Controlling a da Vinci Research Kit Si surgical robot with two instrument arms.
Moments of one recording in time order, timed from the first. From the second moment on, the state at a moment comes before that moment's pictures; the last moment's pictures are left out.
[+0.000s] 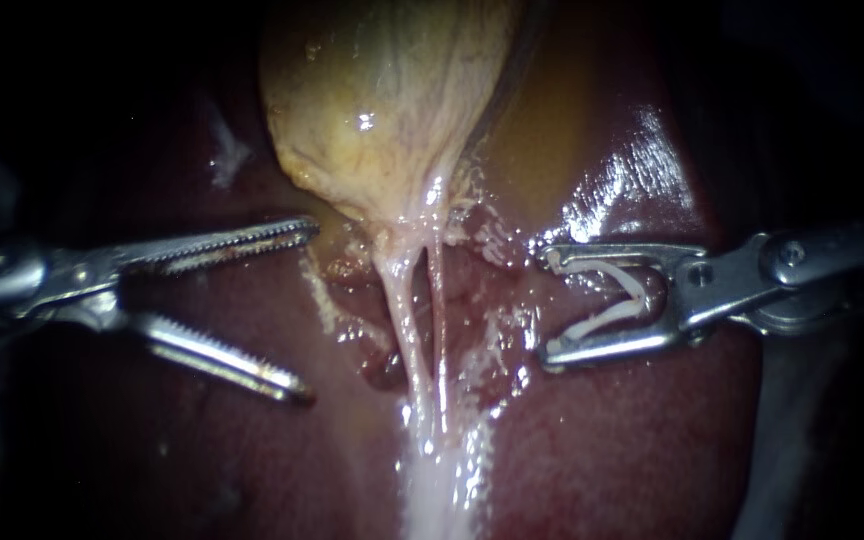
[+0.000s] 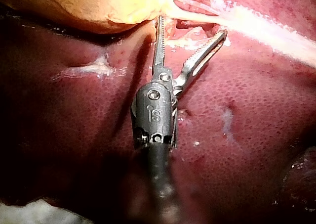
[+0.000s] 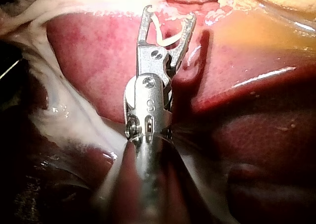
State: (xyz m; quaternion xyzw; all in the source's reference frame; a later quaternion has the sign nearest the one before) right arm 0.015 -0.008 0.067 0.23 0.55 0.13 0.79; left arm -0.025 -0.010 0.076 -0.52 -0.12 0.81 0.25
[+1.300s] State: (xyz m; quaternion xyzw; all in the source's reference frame) right arm 0.015 -0.008 0.067 0.23 0.55 0.13 0.79; left arm -0.026 -0.006 0.081 -0.49 -0.13 0.79 0.36
